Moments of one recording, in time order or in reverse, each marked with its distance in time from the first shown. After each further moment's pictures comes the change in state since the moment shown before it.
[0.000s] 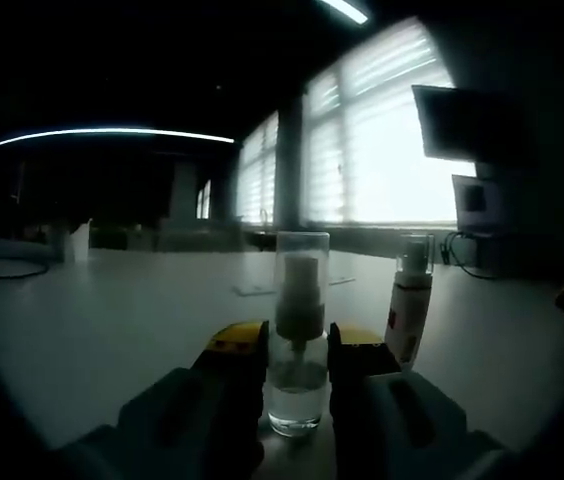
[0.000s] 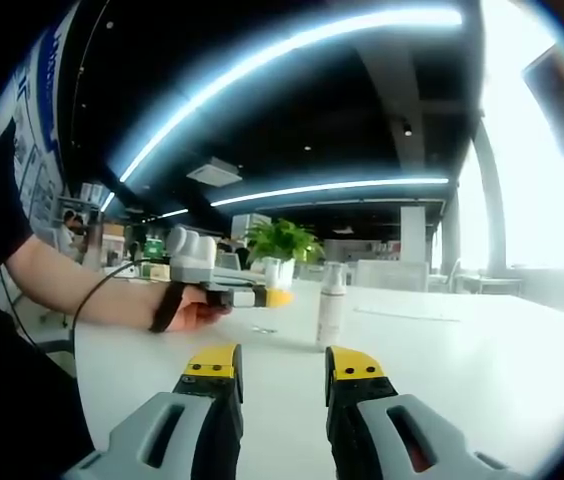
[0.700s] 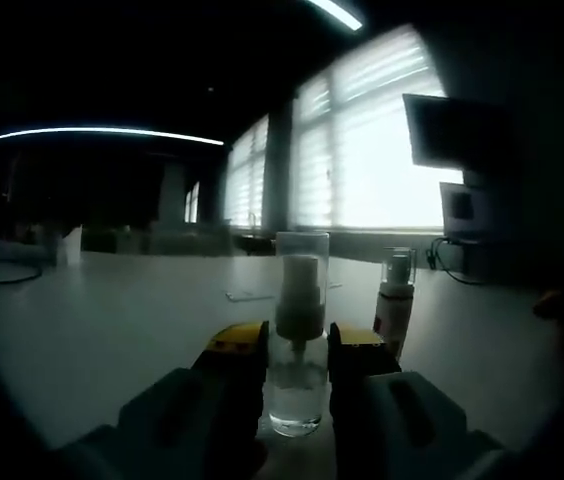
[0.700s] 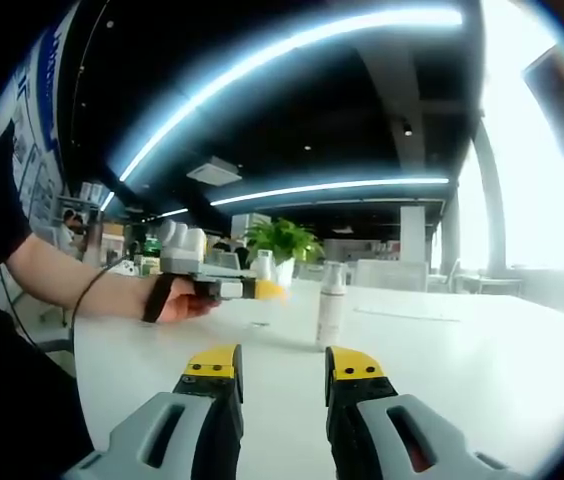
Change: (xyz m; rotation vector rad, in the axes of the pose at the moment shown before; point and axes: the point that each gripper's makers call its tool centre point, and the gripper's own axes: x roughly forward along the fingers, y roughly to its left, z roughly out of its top) left arm -0.014 -0.005 0.014 -0.005 -0.016 -0.057; right arm 0.000 -0.001 0.000 -0.003 0.002 -0.002
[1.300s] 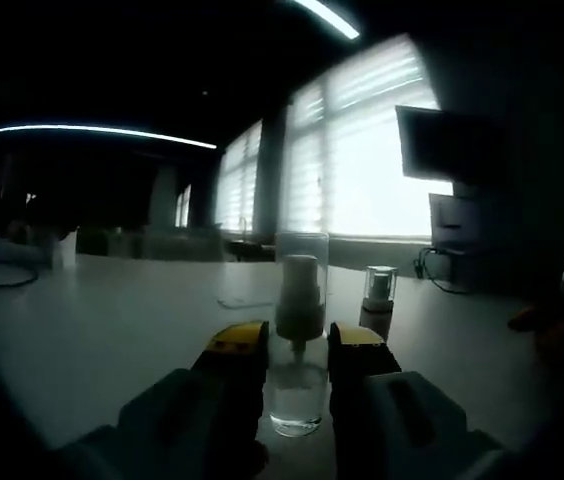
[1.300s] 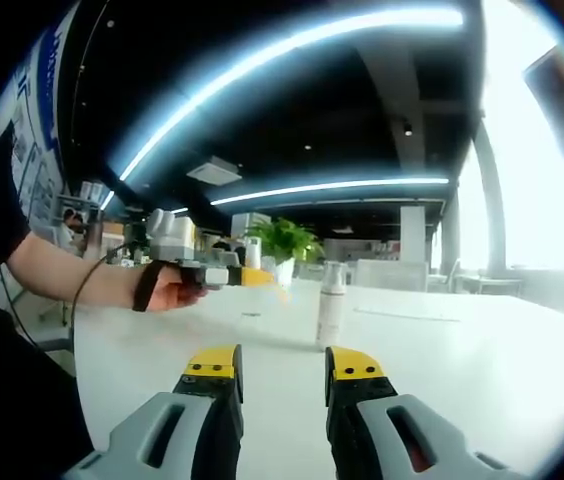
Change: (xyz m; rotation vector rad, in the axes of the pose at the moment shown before) left arm -0.020 -0.002 0.017 -0.022 -0.020 -0.041; right arm 0.000 0.001 0.000 -0.003 0.002 0.000
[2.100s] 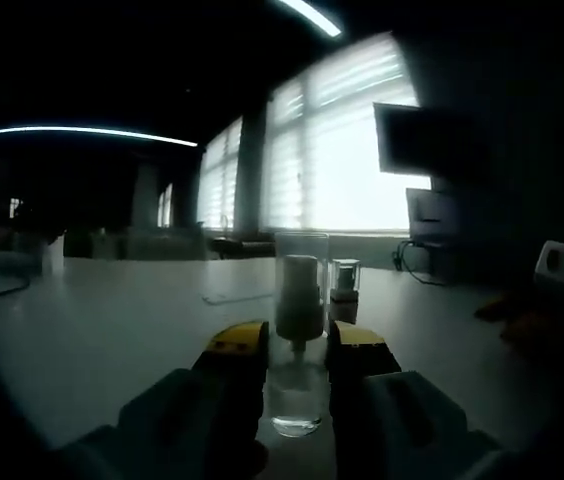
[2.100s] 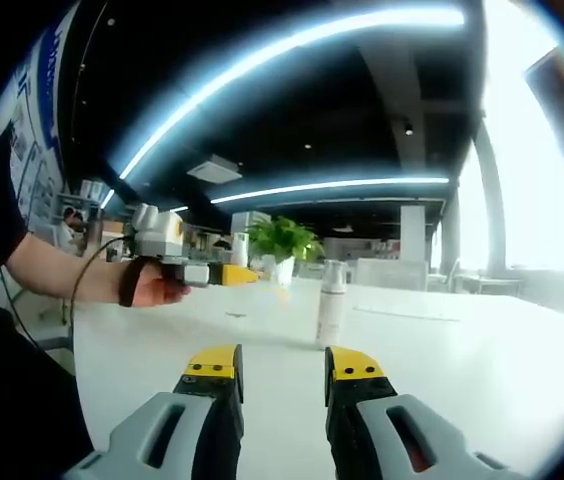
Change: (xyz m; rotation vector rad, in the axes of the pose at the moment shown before) left arm -0.024 -0.024 0.002 0.034 0.016 -0.083; right arm 0.000 0.001 0.000 -0.003 0.005 -0.001
